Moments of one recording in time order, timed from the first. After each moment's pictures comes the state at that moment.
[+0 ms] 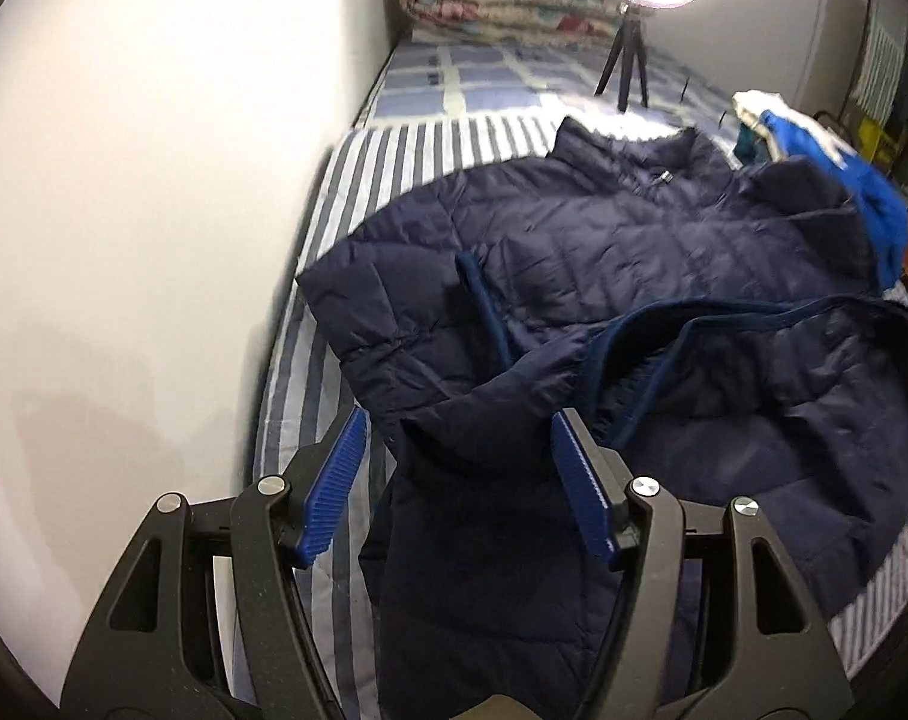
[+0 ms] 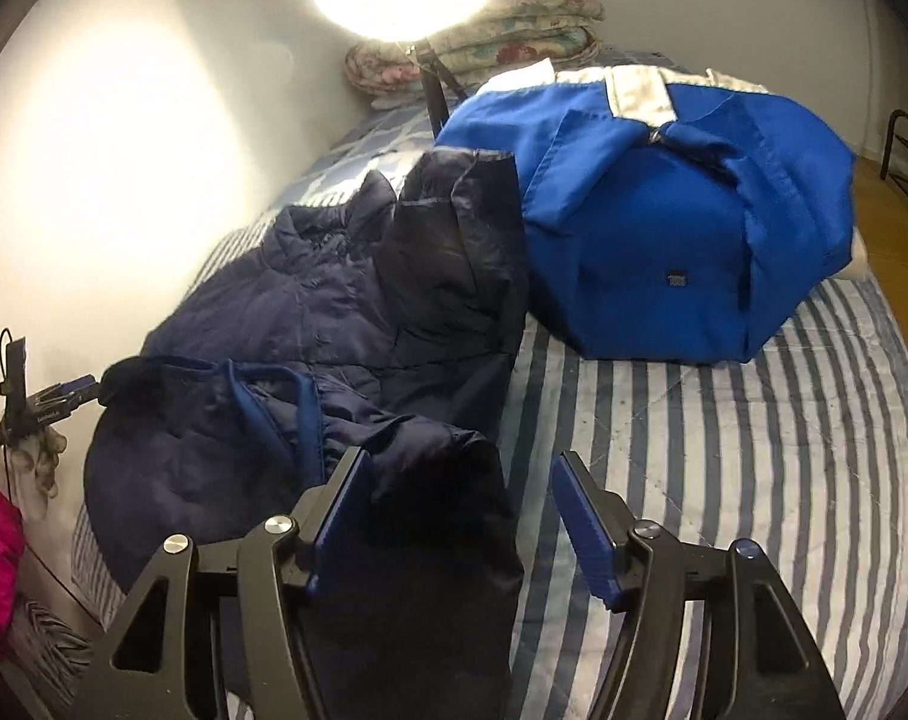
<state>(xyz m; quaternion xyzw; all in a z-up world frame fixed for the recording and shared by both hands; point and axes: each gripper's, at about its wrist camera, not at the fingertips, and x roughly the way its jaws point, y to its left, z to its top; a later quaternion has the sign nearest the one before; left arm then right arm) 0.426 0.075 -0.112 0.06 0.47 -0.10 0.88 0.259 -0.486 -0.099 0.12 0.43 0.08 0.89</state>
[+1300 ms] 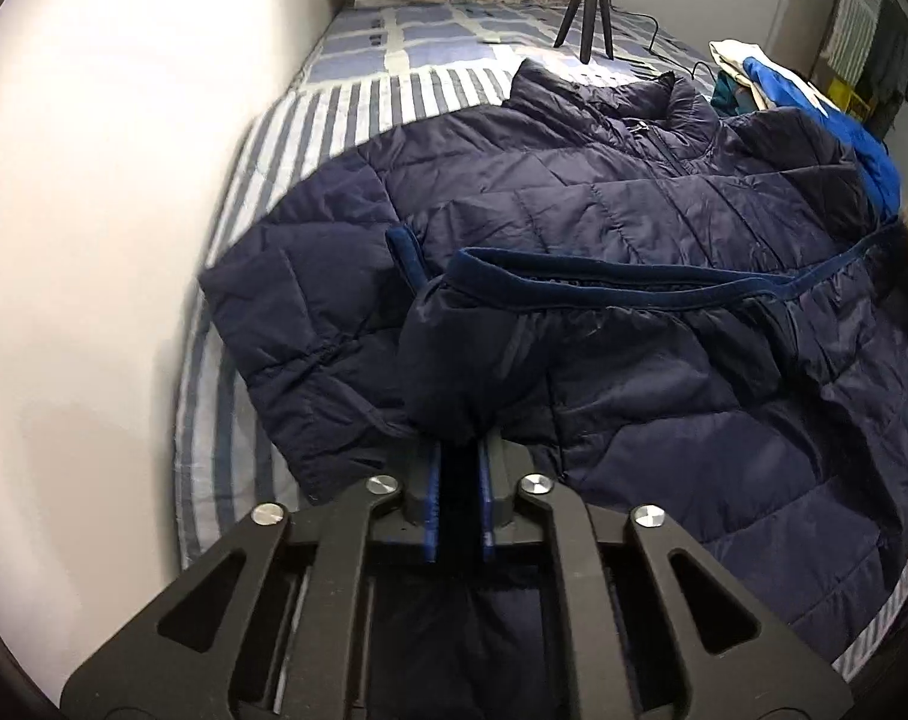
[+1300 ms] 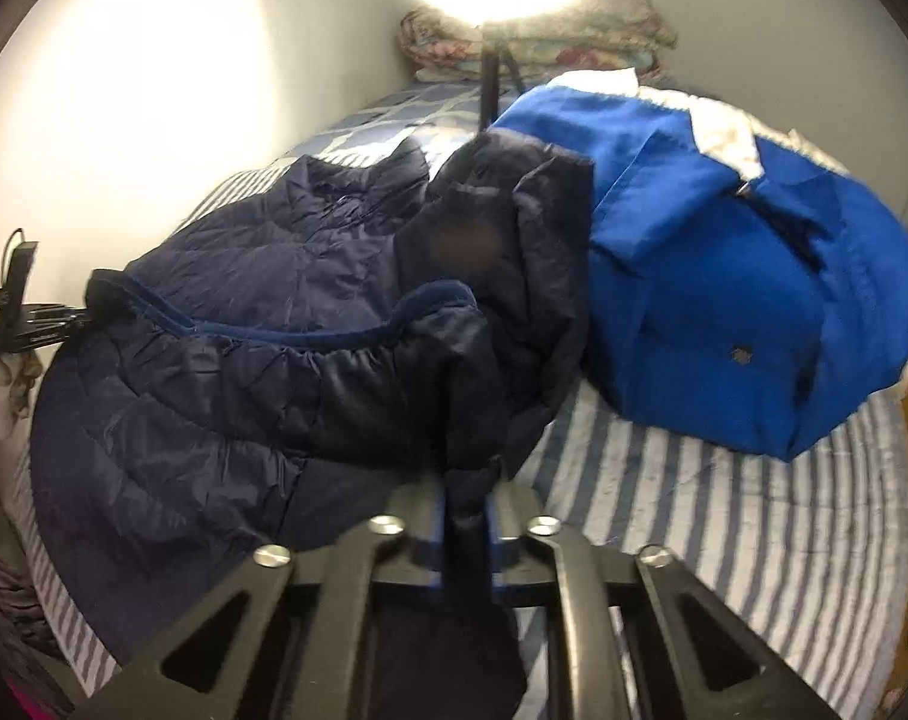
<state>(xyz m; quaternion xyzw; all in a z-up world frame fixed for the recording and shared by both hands) 0.456 0.050 -0.145 0.08 0.49 -0.16 0.86 0.290 -0.457 -0.103 0.01 0.43 0.09 0.90</state>
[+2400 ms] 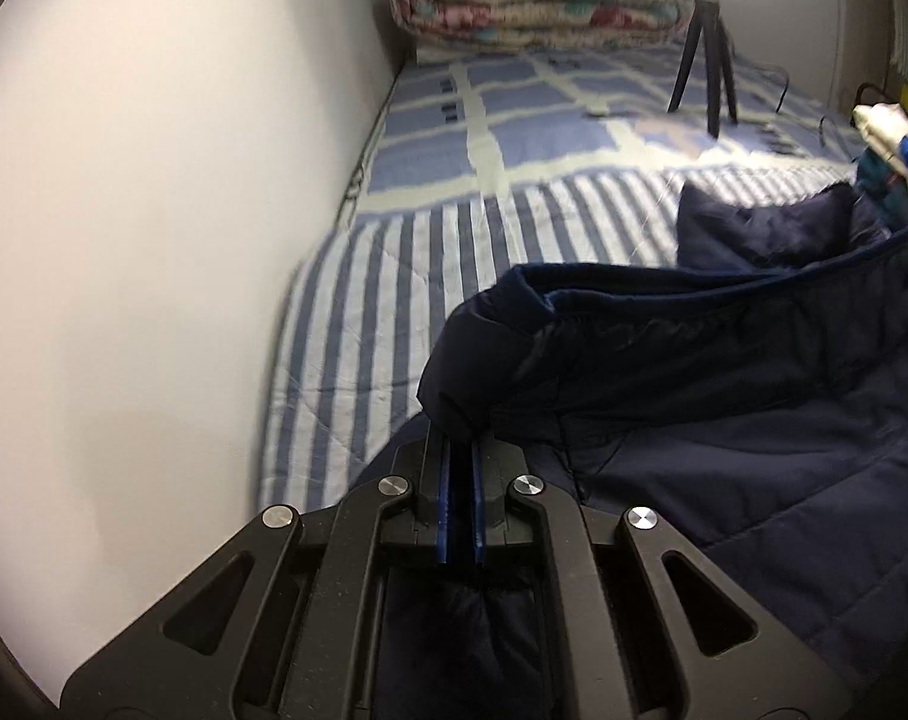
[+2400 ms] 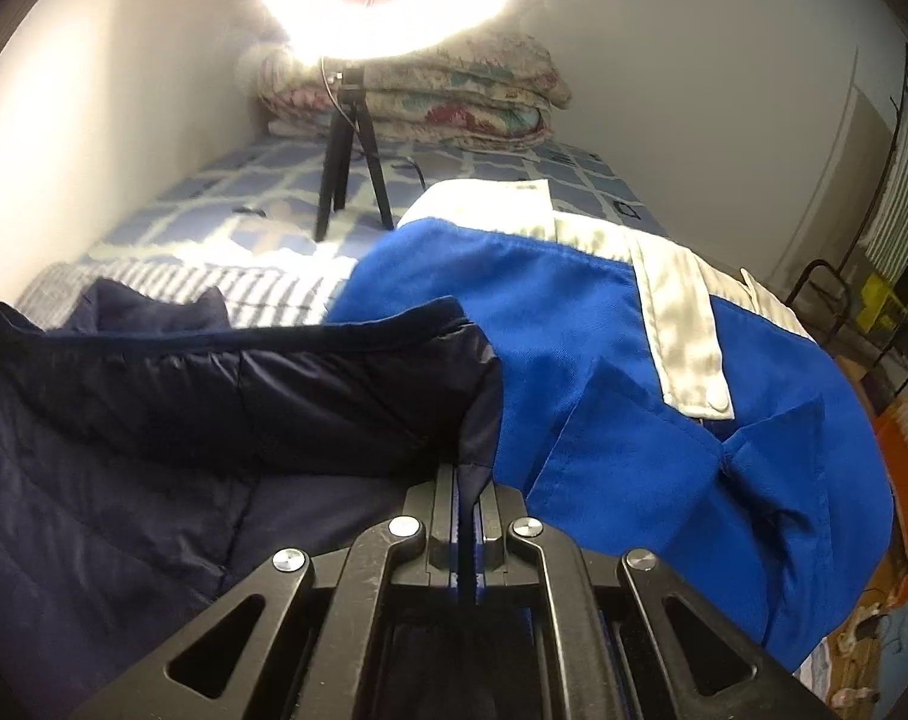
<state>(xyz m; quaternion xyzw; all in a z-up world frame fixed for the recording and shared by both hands) 0.640 0.021 -0.159 0.13 0.44 -0.07 0.89 0.463 -0.455 -0.087 -0.05 0.39 -0.10 0.91</state>
